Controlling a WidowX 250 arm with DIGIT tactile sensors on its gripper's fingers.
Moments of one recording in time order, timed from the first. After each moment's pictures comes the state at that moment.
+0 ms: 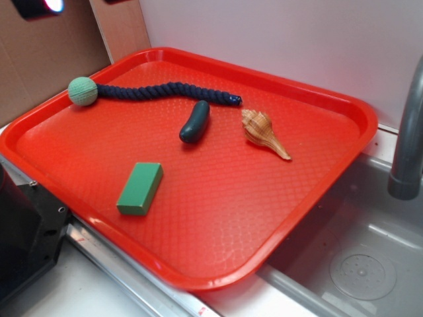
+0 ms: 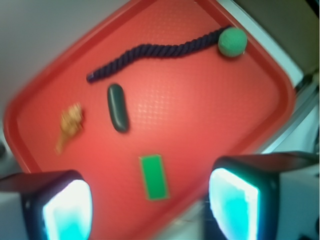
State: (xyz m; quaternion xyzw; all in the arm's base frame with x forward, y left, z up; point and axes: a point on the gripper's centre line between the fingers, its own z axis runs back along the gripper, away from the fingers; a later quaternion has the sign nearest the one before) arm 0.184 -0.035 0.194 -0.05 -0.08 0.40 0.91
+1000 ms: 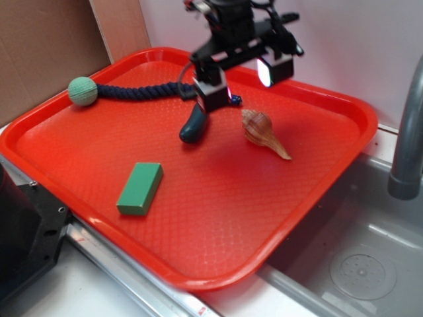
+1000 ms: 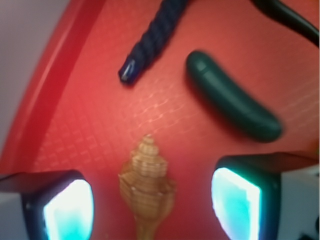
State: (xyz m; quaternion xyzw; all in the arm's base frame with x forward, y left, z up) arm 0.291 -0.094 0.058 0.00 -0.06 0.57 0.82
